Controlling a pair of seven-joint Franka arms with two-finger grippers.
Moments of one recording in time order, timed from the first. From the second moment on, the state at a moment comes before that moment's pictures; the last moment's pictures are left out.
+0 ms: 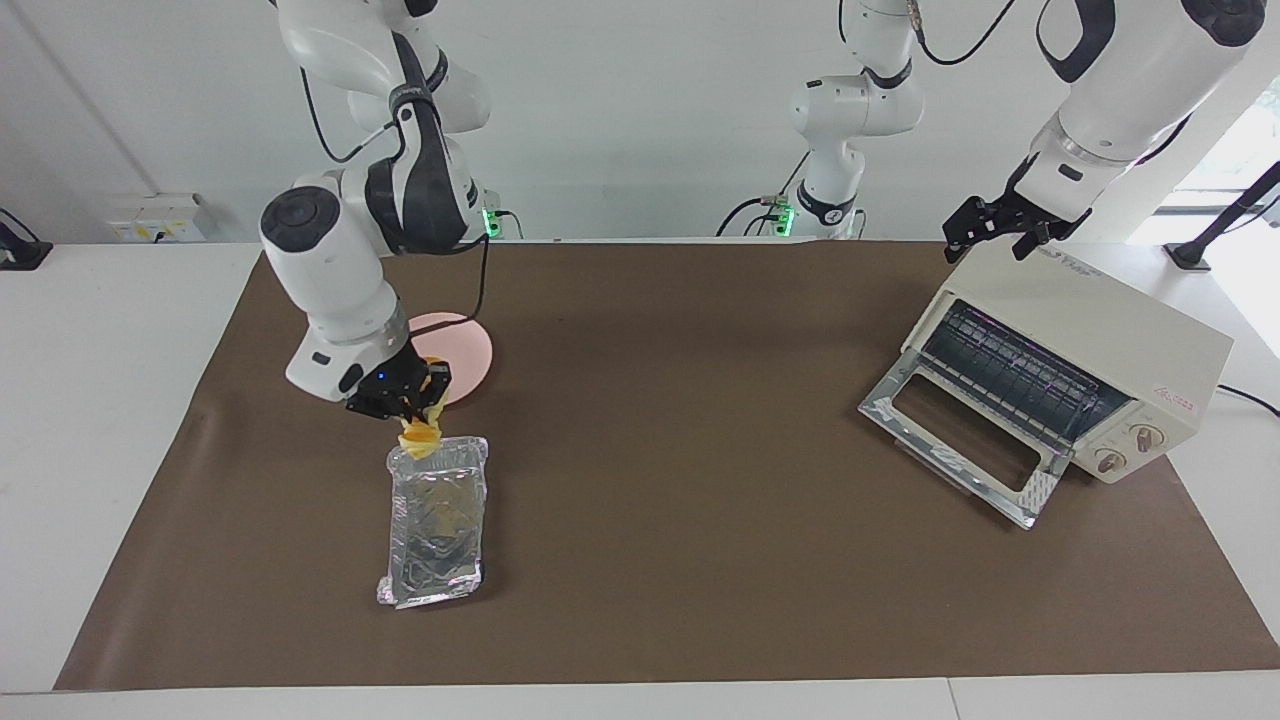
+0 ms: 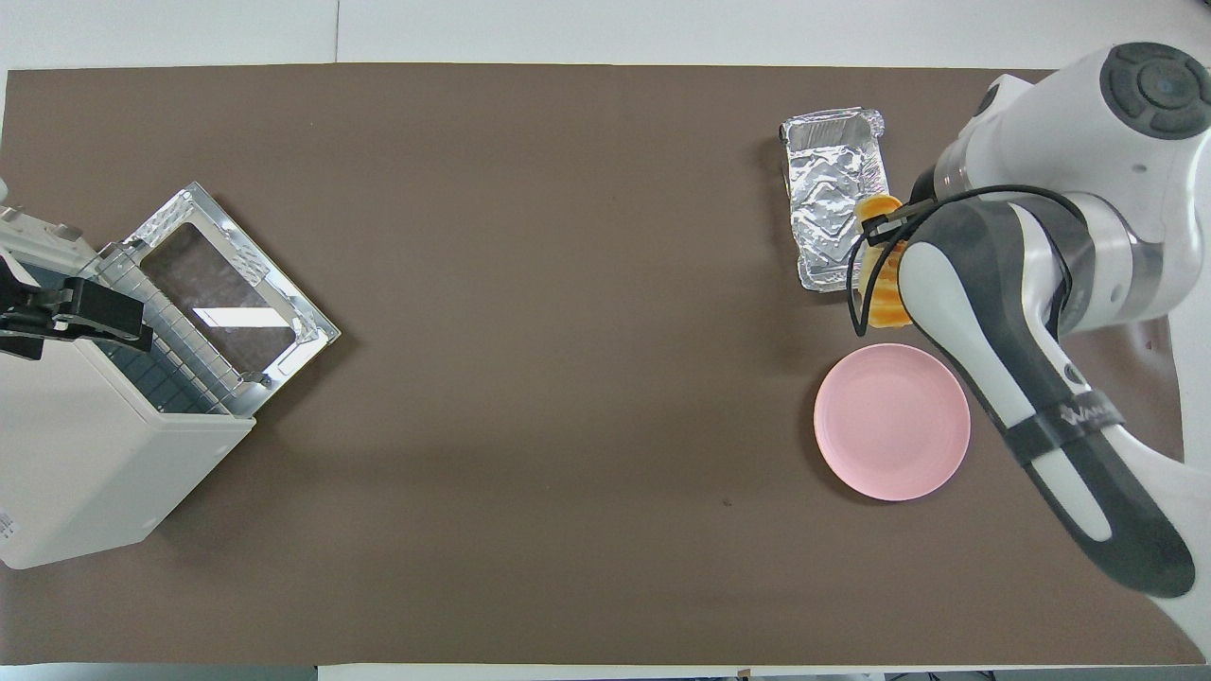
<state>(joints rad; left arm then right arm) -0.03 -0.03 -0.02 -1.60 -0.02 1.42 -0.04 0.03 0.37 0.09 -1.58 0.00 1.97 -0.17</state>
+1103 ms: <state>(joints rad) -0.03 -0.03 -0.02 -1.60 -0.02 1.42 -0.04 0.04 0.60 0.09 -1.36 -0.04 1.97 -0.15</state>
